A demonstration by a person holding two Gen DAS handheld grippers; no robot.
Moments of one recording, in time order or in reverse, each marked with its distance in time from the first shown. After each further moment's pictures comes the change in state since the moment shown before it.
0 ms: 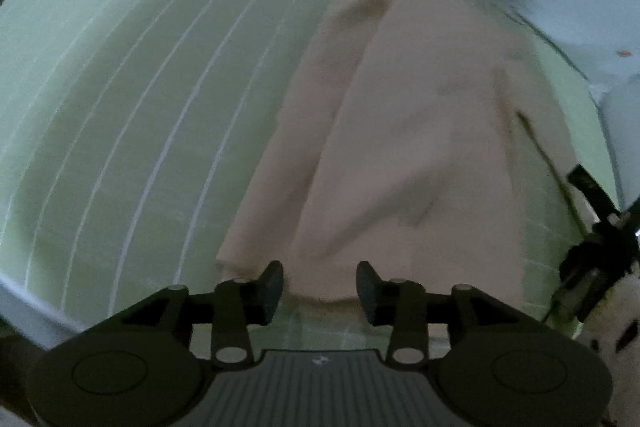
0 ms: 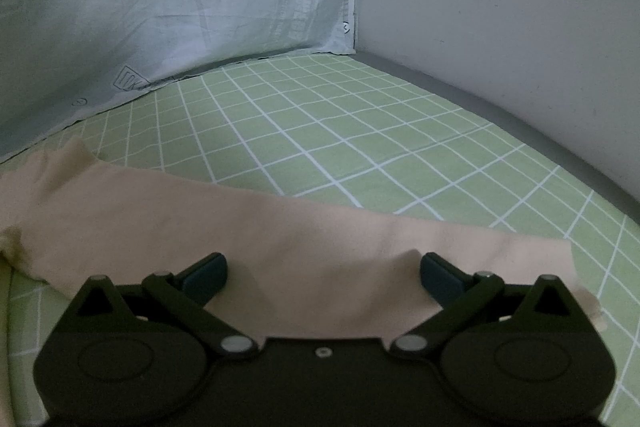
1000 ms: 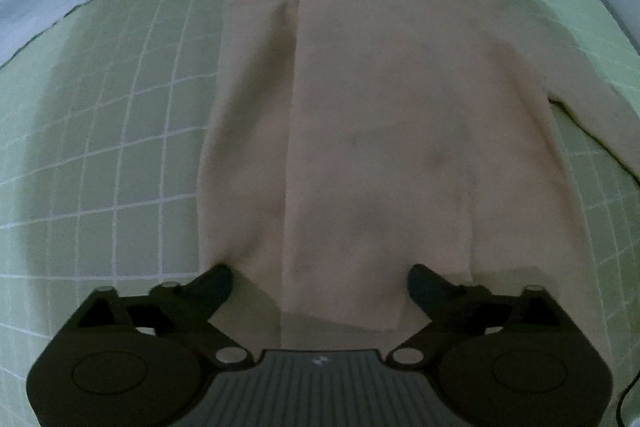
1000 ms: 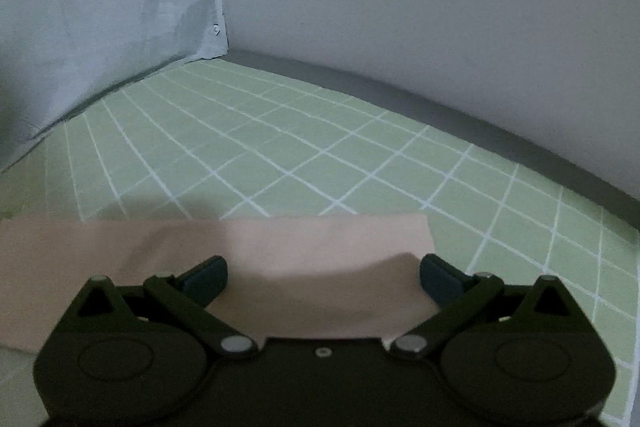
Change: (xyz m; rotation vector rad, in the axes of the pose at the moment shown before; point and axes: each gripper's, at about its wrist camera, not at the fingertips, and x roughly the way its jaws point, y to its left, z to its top) left arm 0.101 -0.072 0.114 0.377 0.076 0.165; right arm -0.006 -0.073 0.001 0.205 0.041 -0.221
